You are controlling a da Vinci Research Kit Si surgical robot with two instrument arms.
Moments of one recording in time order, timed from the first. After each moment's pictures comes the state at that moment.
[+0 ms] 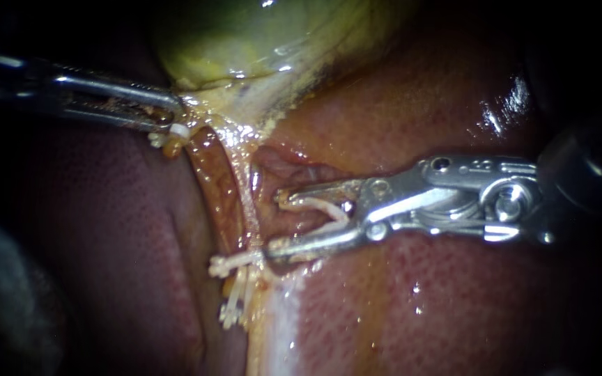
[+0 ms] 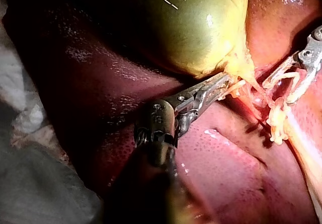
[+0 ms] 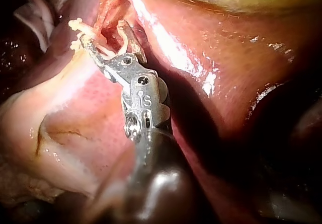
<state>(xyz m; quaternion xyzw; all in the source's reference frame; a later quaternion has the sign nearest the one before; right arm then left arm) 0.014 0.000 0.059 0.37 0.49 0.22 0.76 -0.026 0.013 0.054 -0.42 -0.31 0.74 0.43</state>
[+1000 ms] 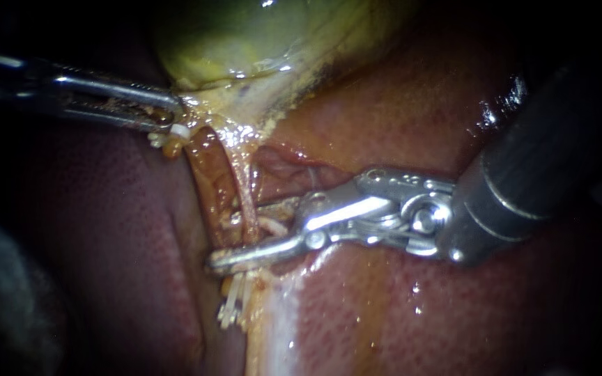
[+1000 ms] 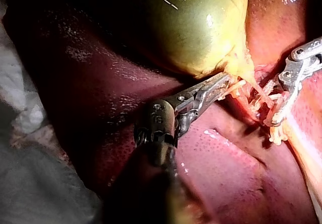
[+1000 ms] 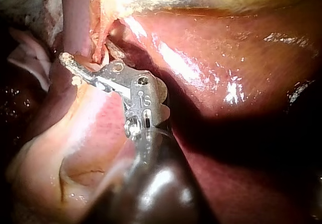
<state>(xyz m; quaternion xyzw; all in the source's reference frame) 0.020 -0.001 0.062 0.44 0.52 0.27 0.68 -0.027 0.013 0.054 -0.42 -0.31 0.74 0.43</state>
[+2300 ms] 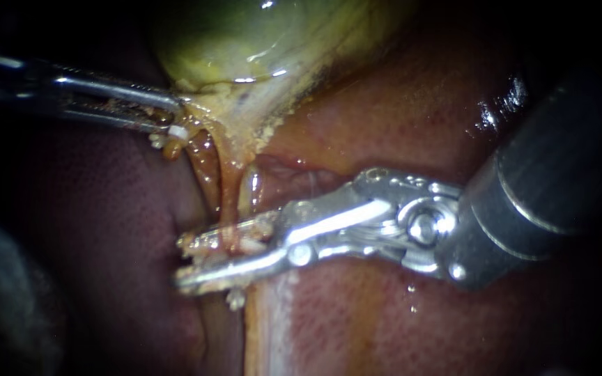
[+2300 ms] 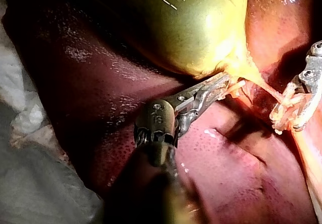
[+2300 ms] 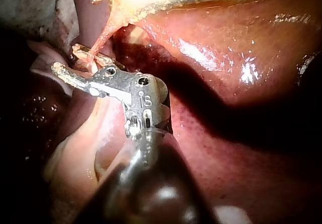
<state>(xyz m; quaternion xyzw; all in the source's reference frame) 0.021 -0.001 0.054 0.49 0.53 0.26 0.64 -0.026 0.013 0.054 -0.42 -0.31 0.74 0.43</state>
